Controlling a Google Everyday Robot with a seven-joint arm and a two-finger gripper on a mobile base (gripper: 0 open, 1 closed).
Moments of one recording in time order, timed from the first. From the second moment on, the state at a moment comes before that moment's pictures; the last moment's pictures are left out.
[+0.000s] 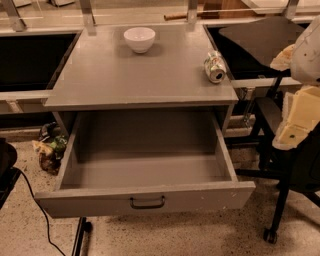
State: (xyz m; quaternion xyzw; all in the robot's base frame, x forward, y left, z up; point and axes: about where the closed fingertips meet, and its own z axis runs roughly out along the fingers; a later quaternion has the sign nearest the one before) arm 0.438 -0.216 0.979 -0.60 0.78 -0.04 0.16
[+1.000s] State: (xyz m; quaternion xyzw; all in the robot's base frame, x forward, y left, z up) arm 0.535 -0.223 0.968 -0.54 0.81 0.02 0.24
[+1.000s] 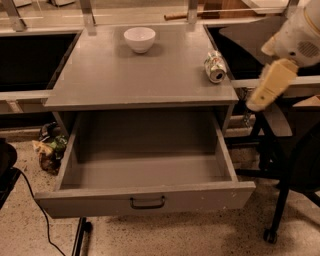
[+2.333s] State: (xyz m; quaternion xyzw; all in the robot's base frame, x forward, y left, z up) arm 0.662 -0.217 0.960 -0.43 0.83 0.11 0.32
